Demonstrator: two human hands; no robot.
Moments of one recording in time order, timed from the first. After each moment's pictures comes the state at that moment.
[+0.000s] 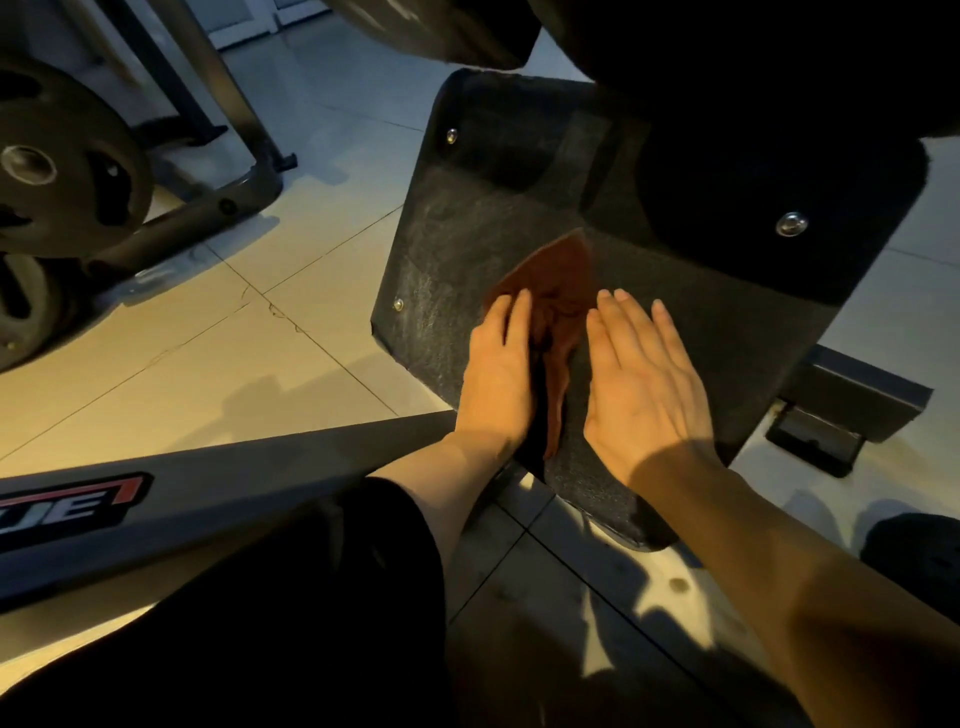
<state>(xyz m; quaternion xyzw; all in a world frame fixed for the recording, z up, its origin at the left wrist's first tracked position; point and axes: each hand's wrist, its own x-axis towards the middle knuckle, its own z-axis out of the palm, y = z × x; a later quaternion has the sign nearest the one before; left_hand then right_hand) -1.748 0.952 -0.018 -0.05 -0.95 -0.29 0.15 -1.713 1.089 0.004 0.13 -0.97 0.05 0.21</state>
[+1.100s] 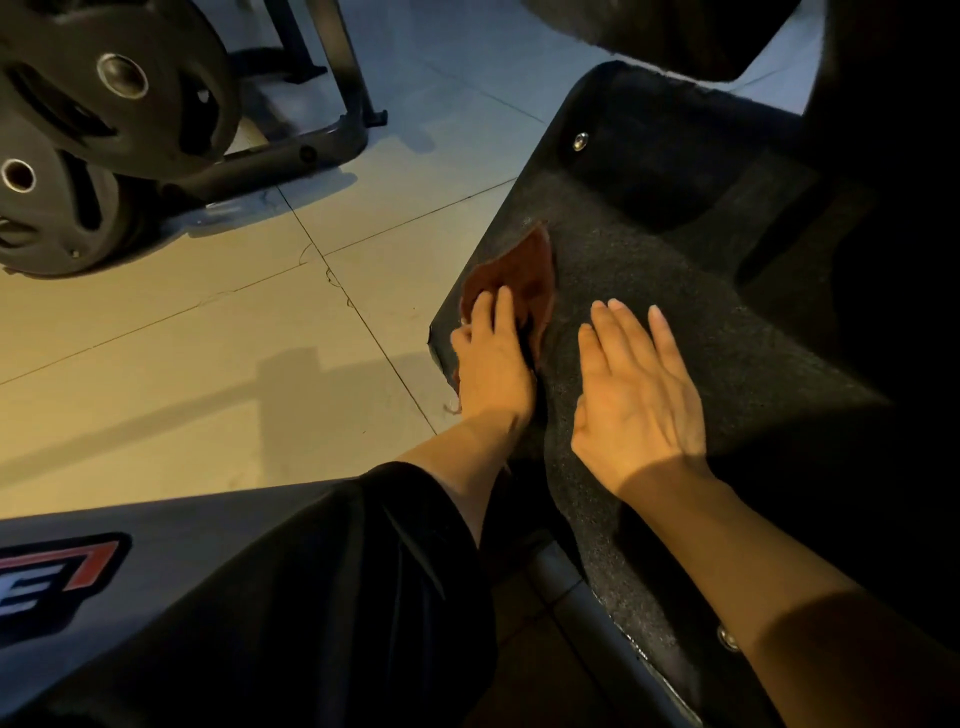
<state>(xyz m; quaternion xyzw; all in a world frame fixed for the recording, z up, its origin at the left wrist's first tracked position) -1.831 0.888 -0.030 0.17 -0.93 -0.31 0.12 -1.803 1.019 0.012 0.23 -0.96 -0.01 0.13</state>
